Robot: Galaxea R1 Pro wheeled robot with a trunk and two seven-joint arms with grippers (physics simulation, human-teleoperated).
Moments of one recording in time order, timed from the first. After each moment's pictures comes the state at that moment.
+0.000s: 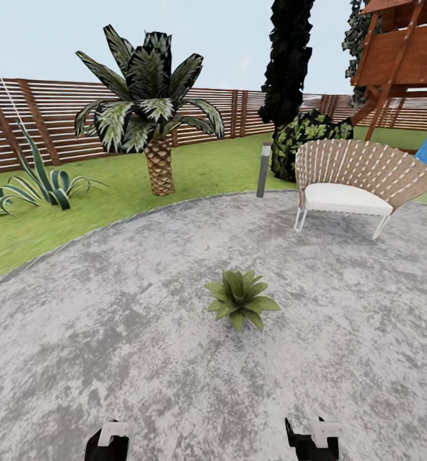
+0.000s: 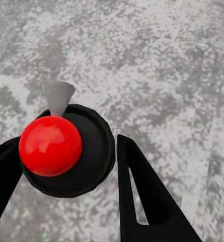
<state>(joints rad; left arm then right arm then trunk) -0.30 0.06 0.01 -0.36 -0.02 -0.33 0.01 -0.19 -0.04 0.00 -0.54 0.00 -0.44 0.00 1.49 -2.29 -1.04</state>
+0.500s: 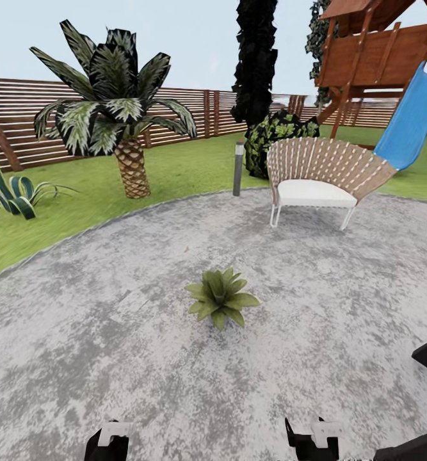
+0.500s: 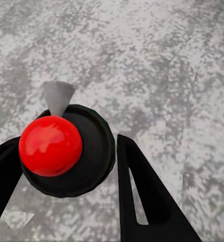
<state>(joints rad) -0.30 0.06 0.01 -0.36 -0.02 -0.33 0.01 -0.19 -0.04 0.00 -0.54 0.00 -0.44 0.00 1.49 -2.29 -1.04</state>
